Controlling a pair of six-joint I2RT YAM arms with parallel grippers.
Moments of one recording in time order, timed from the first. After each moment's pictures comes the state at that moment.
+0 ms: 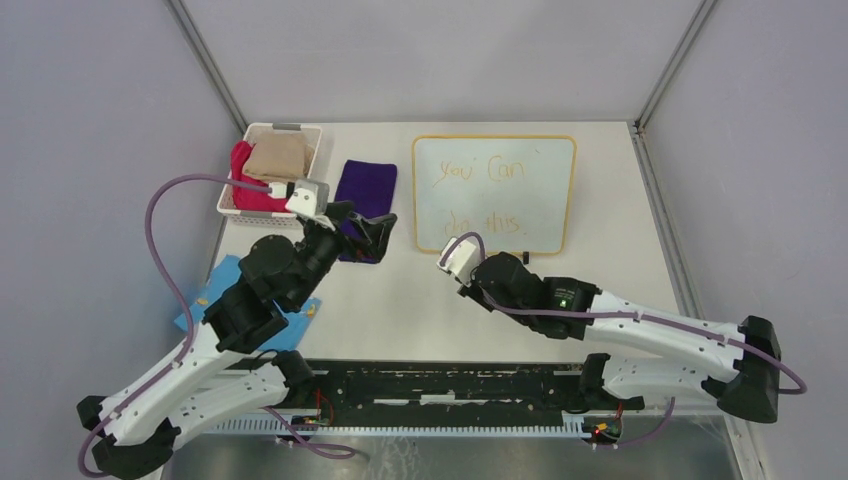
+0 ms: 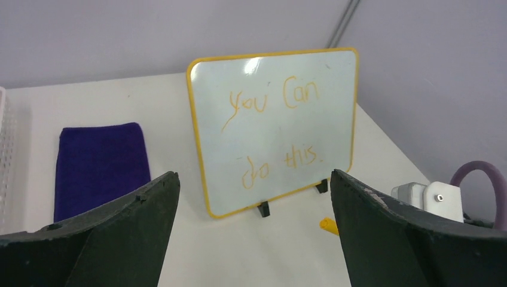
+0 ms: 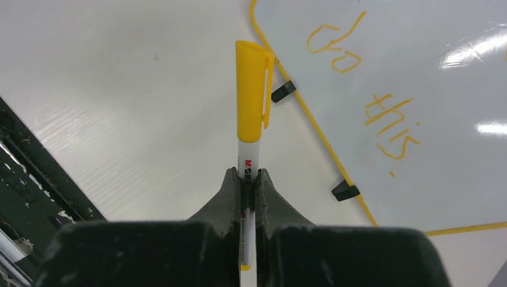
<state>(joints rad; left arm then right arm) -0.88 0.71 0.95 -0.21 -0.37 -0.25 1.15 1.05 0.86 -0.44 0.38 -0.12</state>
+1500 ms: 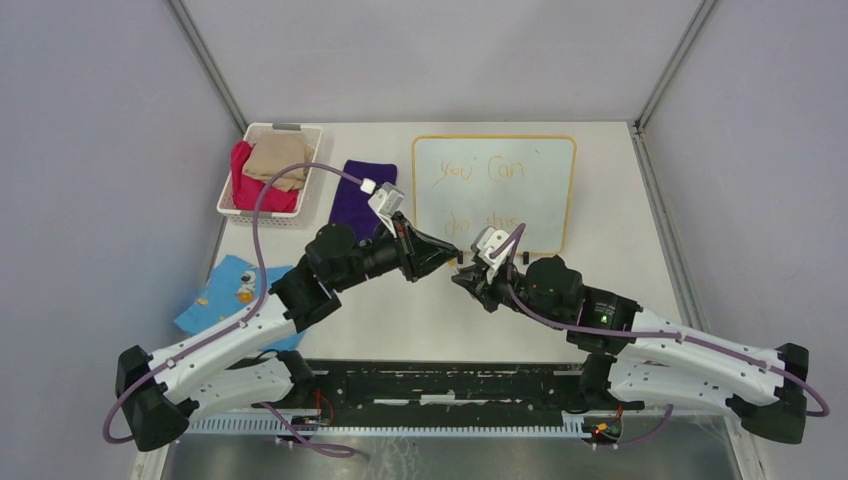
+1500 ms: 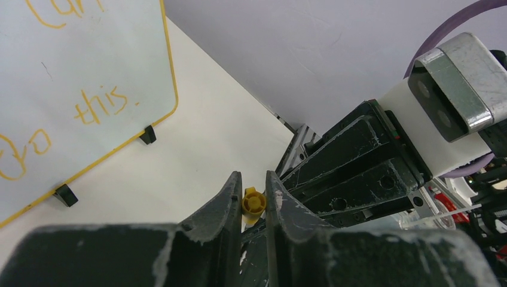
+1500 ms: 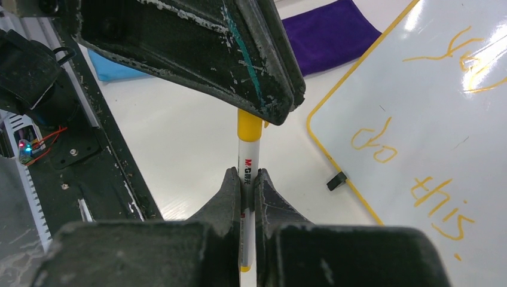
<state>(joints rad) -0.89 0.95 0.78 0.17 0.24 -0.58 1.15 0.85 0.78 -0.16 0.17 0.00</state>
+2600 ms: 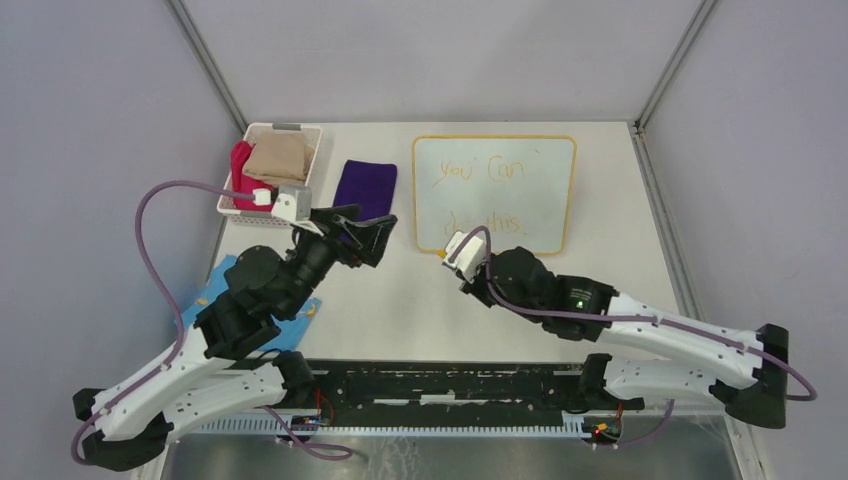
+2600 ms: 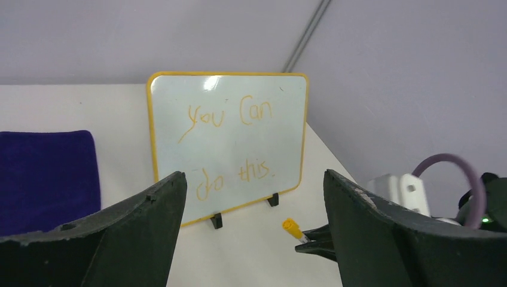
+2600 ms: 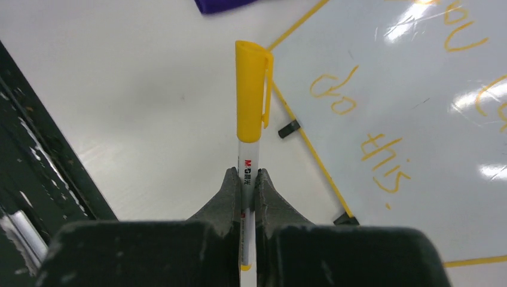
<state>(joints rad) -0.99 0.68 0.94 -0.16 -0.43 -0.36 1.15 0.97 0.90 -0.38 0.30 -0.14</state>
